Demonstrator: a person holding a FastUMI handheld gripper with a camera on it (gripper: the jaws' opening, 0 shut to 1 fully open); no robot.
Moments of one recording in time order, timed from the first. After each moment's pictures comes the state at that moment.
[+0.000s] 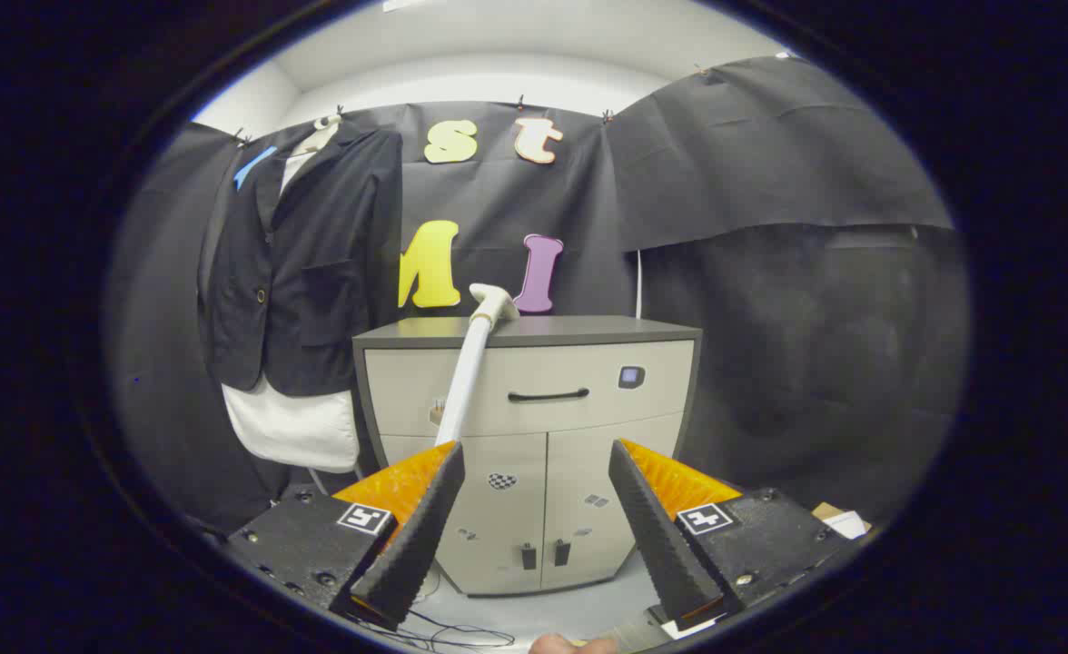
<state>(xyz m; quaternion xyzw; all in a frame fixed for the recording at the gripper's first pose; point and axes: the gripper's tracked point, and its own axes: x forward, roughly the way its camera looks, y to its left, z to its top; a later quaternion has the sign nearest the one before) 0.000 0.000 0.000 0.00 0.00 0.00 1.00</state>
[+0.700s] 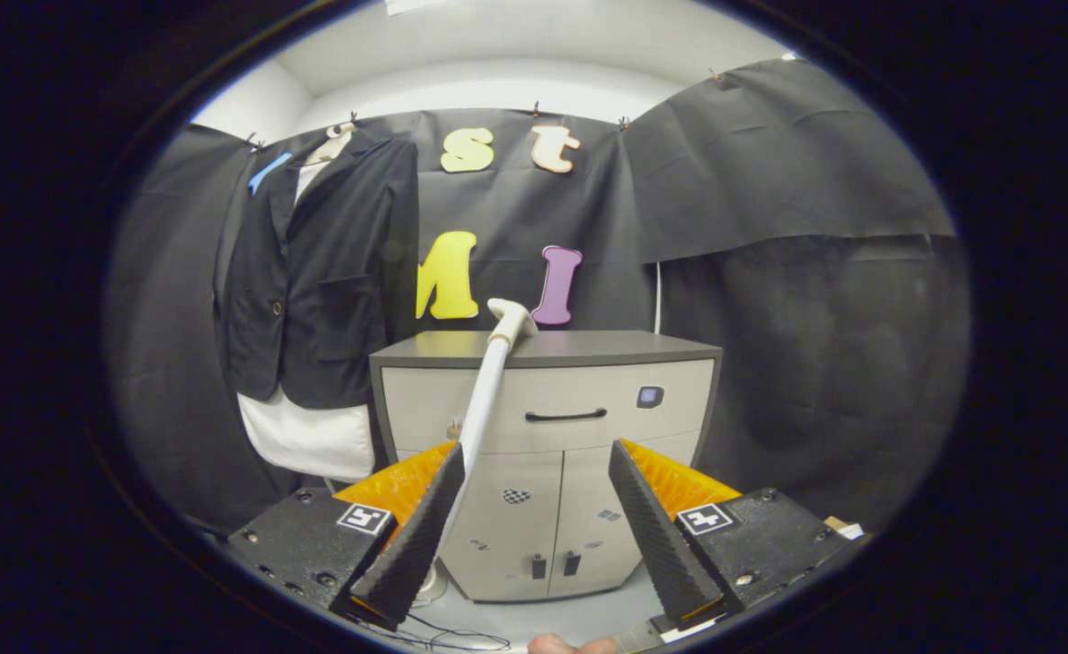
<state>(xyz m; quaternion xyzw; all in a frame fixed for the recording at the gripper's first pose) 0.006 0.013 0.020 0.00 0.00 0.03 1.00</state>
